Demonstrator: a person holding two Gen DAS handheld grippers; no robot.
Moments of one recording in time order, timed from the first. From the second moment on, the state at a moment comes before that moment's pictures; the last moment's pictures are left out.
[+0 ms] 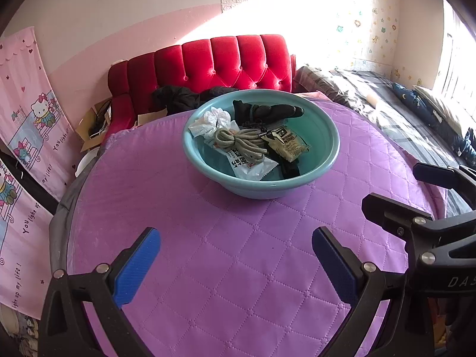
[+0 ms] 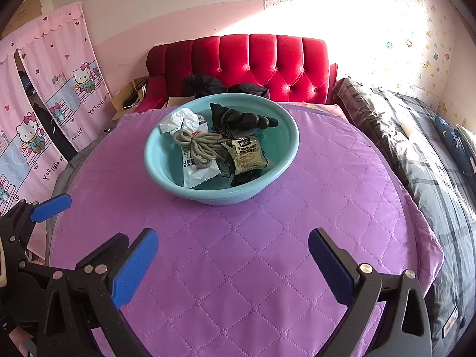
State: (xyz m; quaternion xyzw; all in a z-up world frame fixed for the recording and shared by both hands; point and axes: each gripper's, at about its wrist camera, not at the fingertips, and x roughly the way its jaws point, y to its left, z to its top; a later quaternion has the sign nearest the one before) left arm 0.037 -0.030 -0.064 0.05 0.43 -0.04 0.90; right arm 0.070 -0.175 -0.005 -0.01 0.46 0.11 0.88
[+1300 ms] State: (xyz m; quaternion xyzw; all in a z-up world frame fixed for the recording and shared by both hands) left arm 0.036 -0.036 -0.061 0.07 0.42 -0.04 0.90; right arm 0.074 -0.175 -0.006 -0.01 0.46 0.10 0.88
